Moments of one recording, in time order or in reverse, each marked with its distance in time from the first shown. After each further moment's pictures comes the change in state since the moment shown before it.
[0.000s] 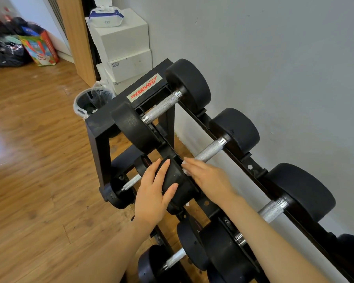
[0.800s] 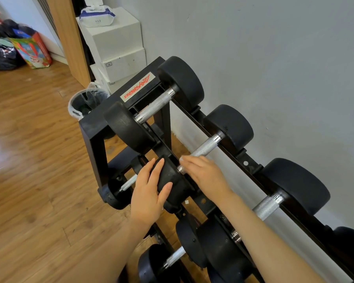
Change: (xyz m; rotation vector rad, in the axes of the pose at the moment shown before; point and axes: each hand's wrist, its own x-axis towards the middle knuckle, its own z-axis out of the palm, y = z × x) left_hand 0.000 0.002 0.001 -0.012 0.006 0.000; right_hand 0.001 0.004 0.005 -0.008 0.183 -0.047
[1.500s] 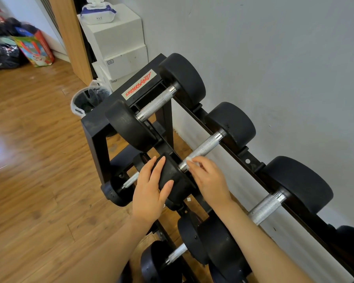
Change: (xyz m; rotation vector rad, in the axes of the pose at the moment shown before) left_hand -0.001 0.002 -0.002 -0.001 -0.010 -0.007; right_hand -0.023 -0.008 0.015 0.037 0.174 0.134
